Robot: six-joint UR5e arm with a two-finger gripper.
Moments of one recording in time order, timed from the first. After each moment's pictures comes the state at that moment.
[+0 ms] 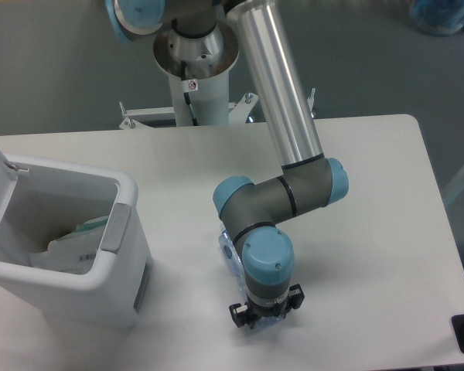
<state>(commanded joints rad) 2.39 -2.33 -1.36 -0.90 1.59 0.09</state>
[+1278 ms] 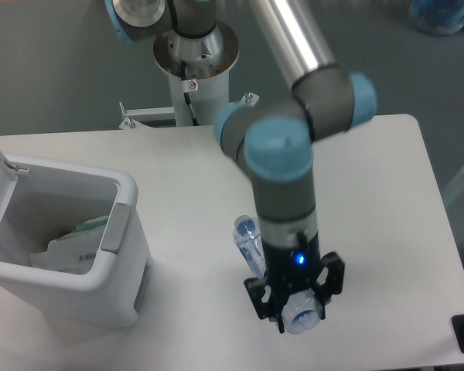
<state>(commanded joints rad) 2.43 -2.00 -1.20 -0.75 1.39 0.08</state>
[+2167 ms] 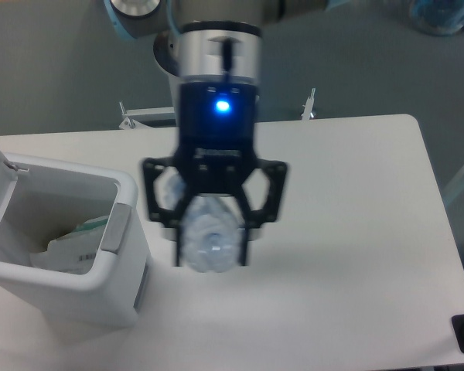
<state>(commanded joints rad) 2.28 -1.88 -1.18 -0.71 1.24 0.06</state>
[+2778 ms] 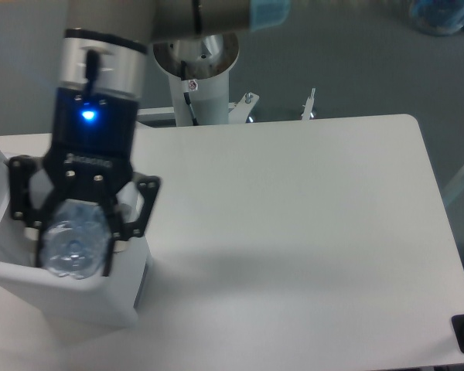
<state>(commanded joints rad) 2.14 -1.90 -1.20 -0.72 1.24 0.04</state>
